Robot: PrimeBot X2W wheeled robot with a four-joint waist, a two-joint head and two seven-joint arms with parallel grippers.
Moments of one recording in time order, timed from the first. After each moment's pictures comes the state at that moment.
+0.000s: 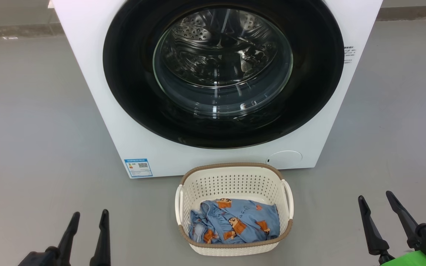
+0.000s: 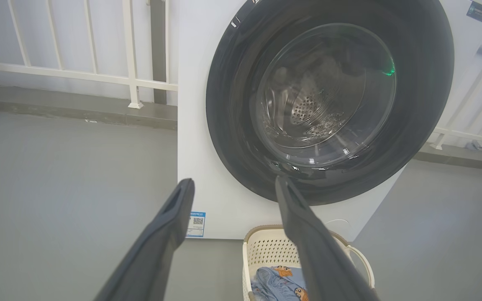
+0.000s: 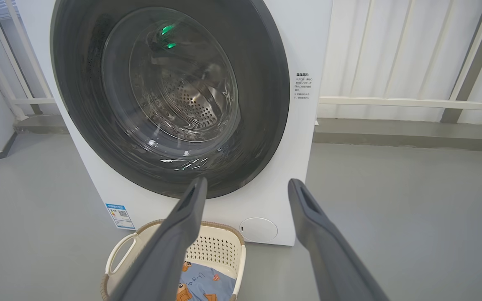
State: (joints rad) left arm 0.07 0.11 -0.08 0.09 -0.37 -0.13 -0.26; right arm 0.08 -0.19 -0.06 0.08 0.22 0.13 -0.25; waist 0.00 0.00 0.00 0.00
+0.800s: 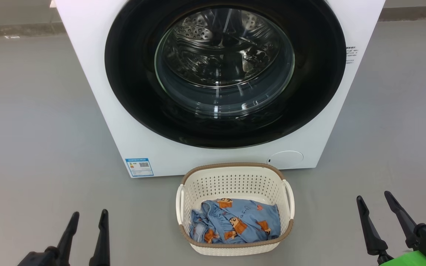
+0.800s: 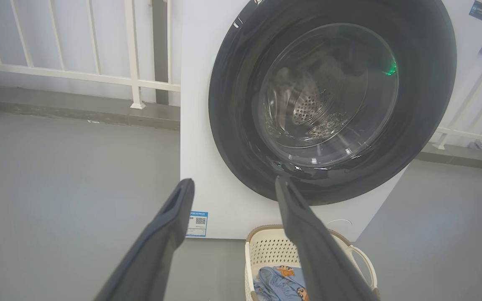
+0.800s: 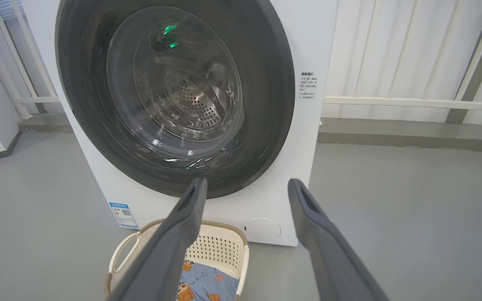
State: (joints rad) left arm 0.07 0.11 -0.08 0.09 -0.36 -0.13 -0.26; right arm 0.08 -0.19 -0.05 0.08 0.22 0.13 -0.25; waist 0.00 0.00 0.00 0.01
